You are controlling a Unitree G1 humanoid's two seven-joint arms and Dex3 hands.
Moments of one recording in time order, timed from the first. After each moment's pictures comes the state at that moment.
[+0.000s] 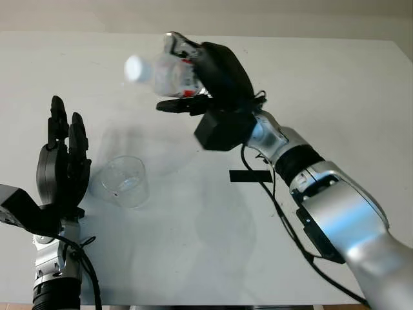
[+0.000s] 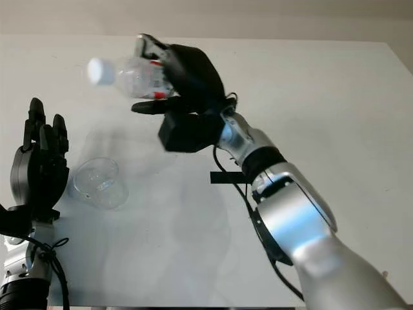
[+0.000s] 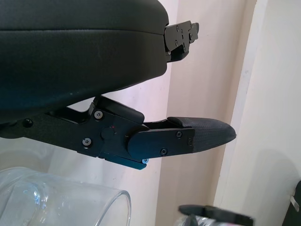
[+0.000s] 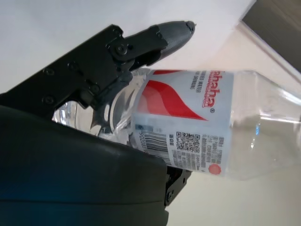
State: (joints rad) left arm -0.24 0.23 0.37 0.32 -0.40 -0.29 -0.32; right arm -1.11 -0.16 0.26 1.17 -0.27 -0.66 -0.15
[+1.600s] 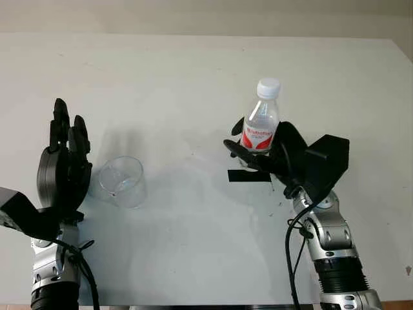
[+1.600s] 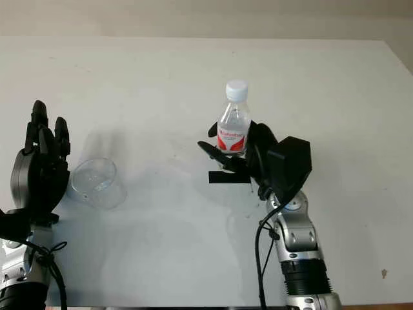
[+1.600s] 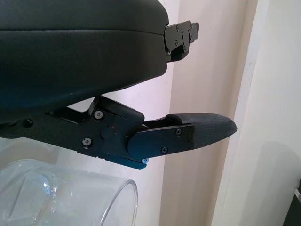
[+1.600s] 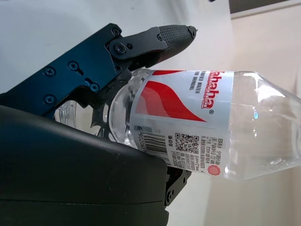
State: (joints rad) left arm -0.22 0.23 0.38 0.30 -0.40 -0.27 -0.35; right arm -0.34 -0.13 0.00 0.20 0.07 0.05 0.19
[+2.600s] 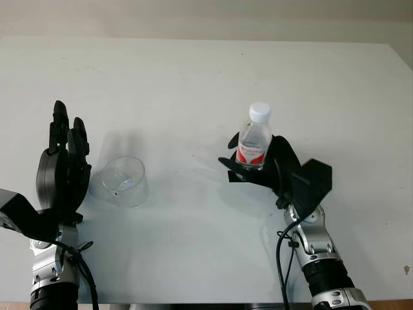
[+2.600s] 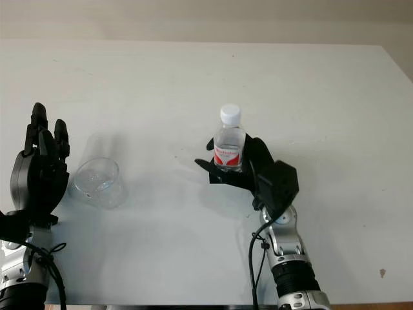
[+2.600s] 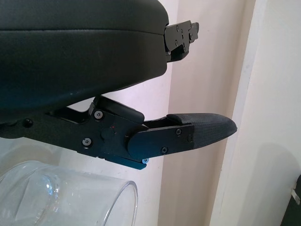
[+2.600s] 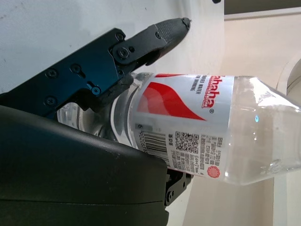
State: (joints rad) left arm -0.22 0.23 0.38 0.32 -0.40 -0.28 -0.35; right arm -0.36 -0.11 -0.02 0.49 0.06 -0.33 0.26
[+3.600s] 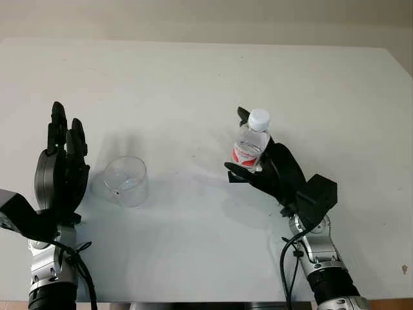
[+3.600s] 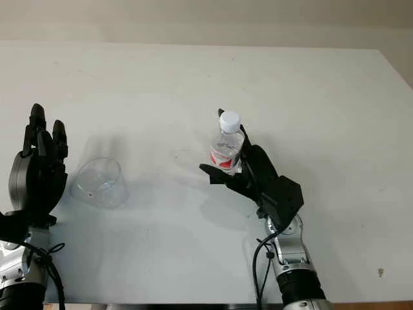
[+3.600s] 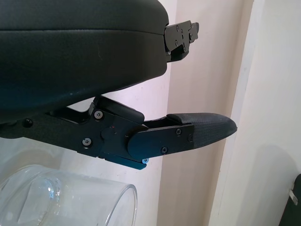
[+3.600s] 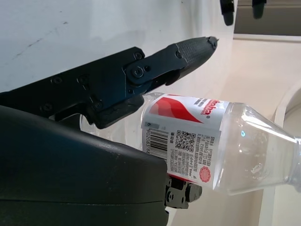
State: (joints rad) left arm -0.22 0.24 0.38 0.34 -0.40 -0.29 -0.35; right arm -0.31 -0.16 0.00 0.48 0.01 -0.42 0.31
